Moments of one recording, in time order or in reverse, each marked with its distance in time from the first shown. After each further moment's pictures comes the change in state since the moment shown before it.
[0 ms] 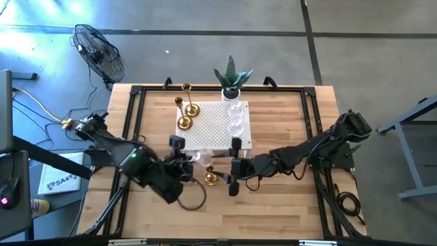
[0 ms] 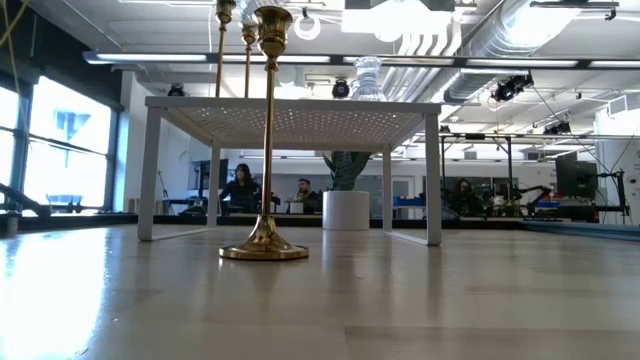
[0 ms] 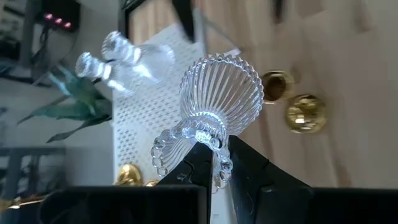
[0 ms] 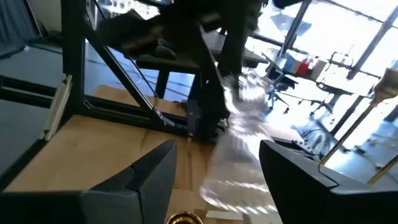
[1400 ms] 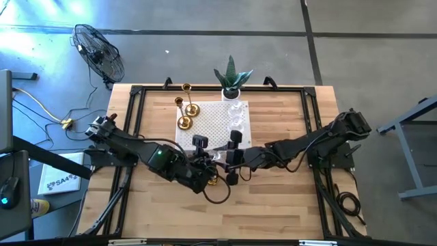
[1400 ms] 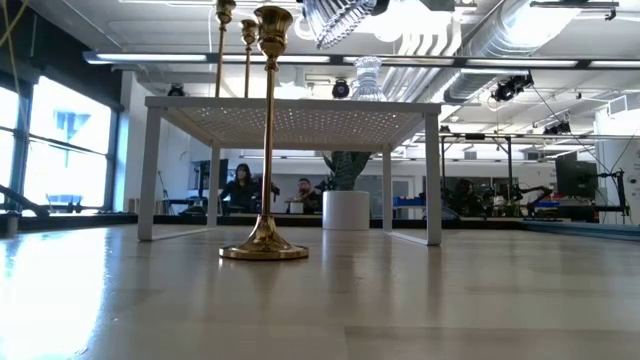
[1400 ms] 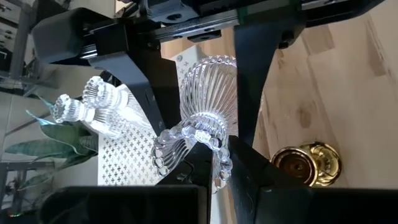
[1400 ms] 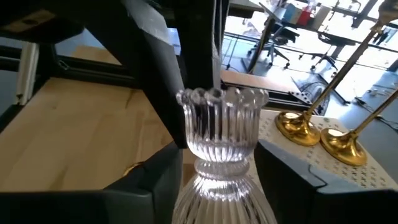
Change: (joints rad) left arm 0.123 0.106 0.000 0.294 0.071 0.205; right arm -0.104 -0.002 0.004 -0.211 -0.027 0.125
